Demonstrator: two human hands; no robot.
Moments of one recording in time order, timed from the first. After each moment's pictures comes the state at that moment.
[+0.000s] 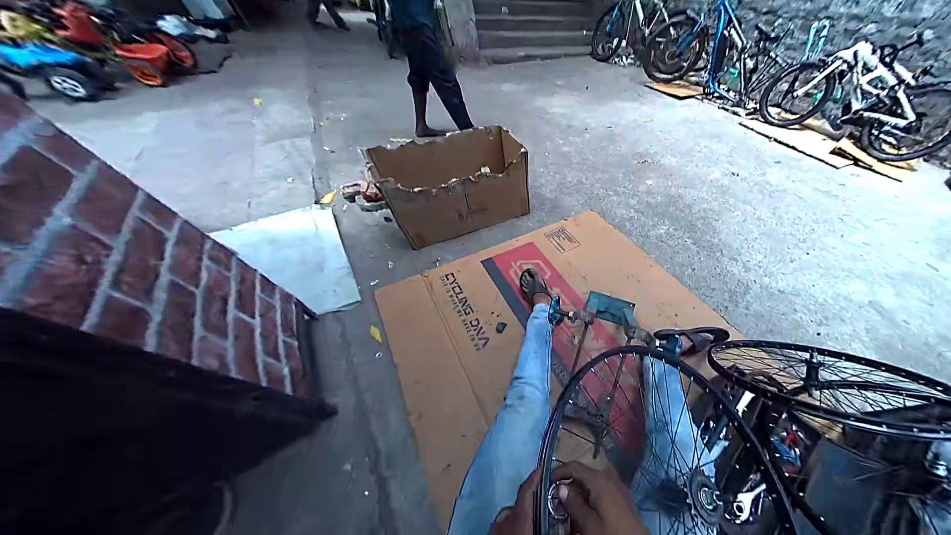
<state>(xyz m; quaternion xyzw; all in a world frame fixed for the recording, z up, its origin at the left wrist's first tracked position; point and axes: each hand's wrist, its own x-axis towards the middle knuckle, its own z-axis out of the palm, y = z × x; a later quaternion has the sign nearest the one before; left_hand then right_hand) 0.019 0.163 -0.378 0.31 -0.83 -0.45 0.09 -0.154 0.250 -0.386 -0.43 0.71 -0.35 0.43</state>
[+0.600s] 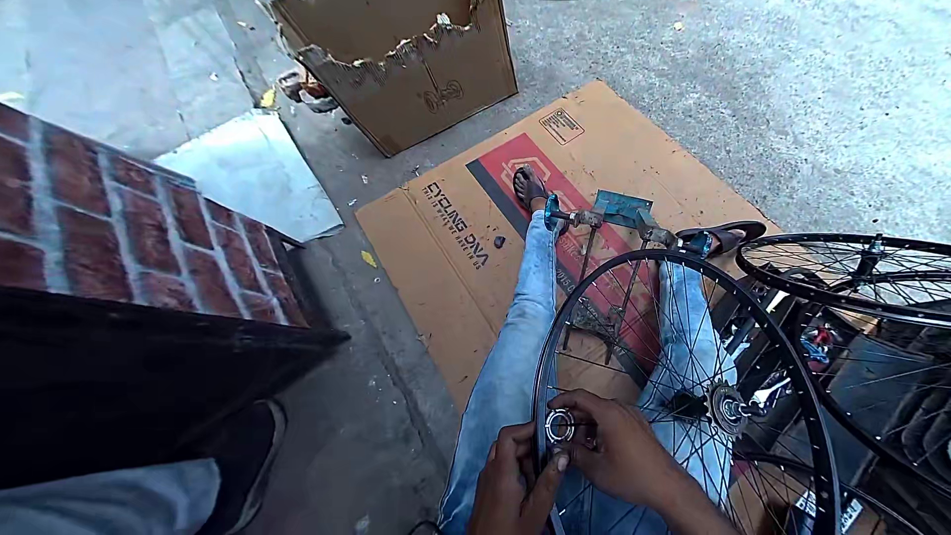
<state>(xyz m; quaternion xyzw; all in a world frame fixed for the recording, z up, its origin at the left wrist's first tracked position) 0.034 0.178 -0.385 0.35 -0.77 -0.50 0.18 -0.160 0.252 -0.379 -0.45 0.69 -0.30 0.47</state>
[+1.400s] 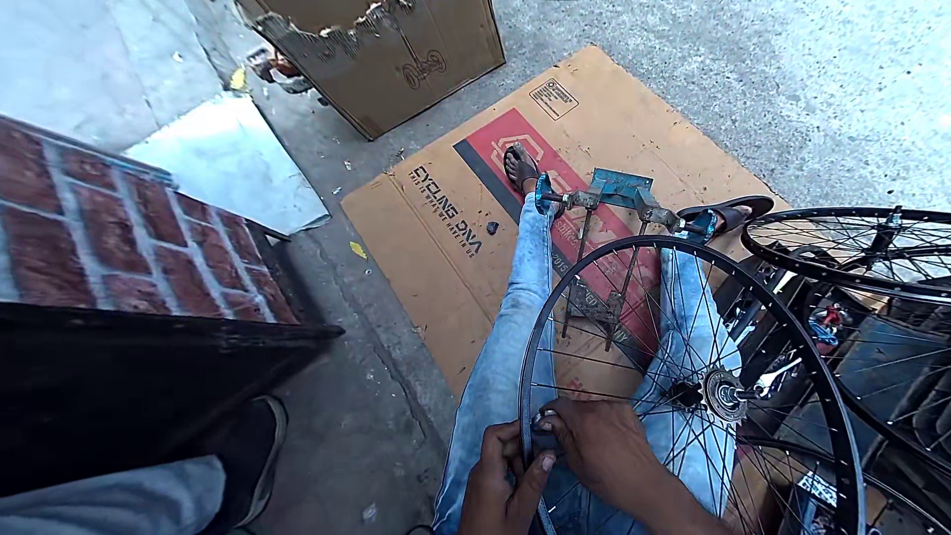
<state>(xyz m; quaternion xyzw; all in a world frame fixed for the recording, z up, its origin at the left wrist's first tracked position) 0.038 0.173 -0.395 0.33 -0.74 -0.55 0.19 -0.138 0.246 -0.395 -0.54 0.76 -0.23 0.29</state>
